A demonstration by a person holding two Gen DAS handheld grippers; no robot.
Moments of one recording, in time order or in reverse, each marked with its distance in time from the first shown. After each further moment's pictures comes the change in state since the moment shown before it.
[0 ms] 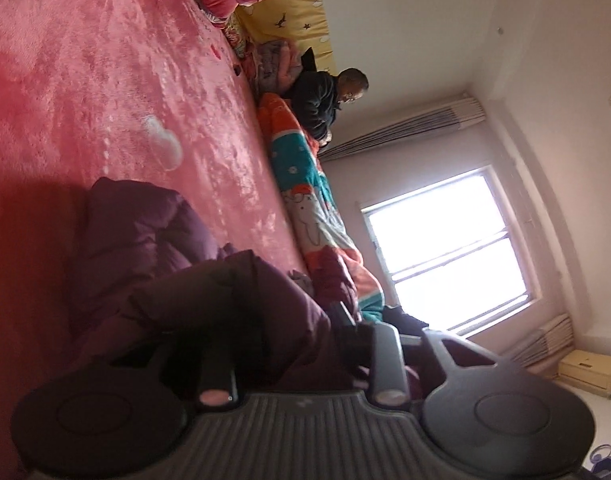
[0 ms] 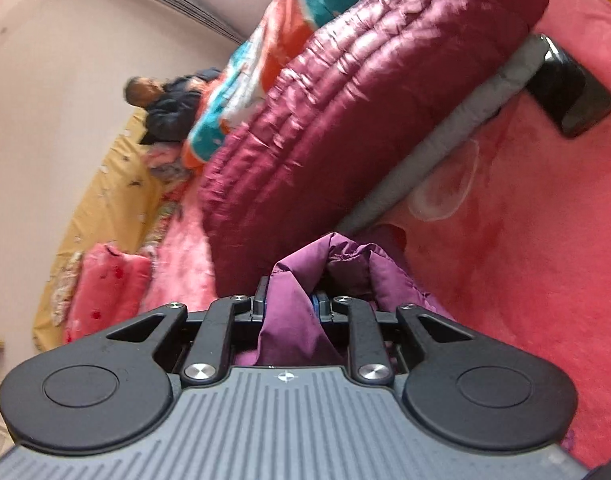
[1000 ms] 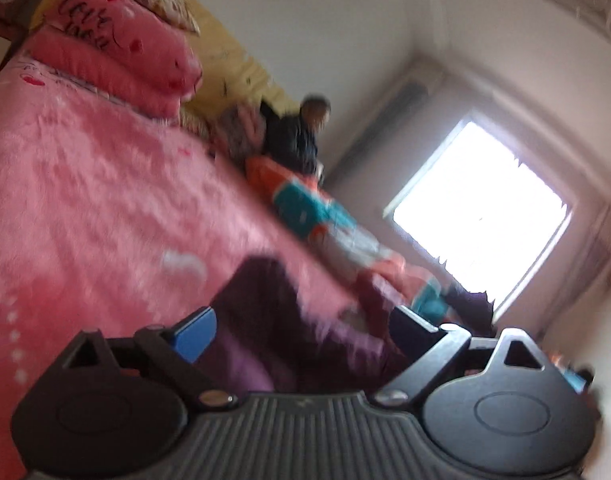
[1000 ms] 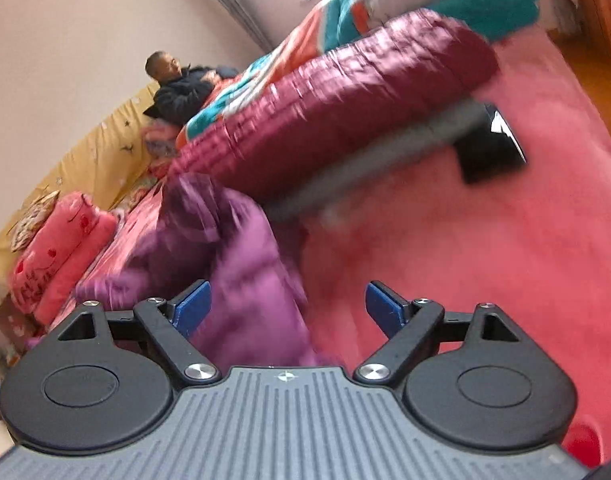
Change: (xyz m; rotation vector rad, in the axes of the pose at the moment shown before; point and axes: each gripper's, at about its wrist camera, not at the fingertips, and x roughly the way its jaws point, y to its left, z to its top) left arm -0.072 -0.043 0.022 0.480 -0.086 0.155; right arm -0.100 -0.080 -0.040 -0.279 -0.058 -0.017
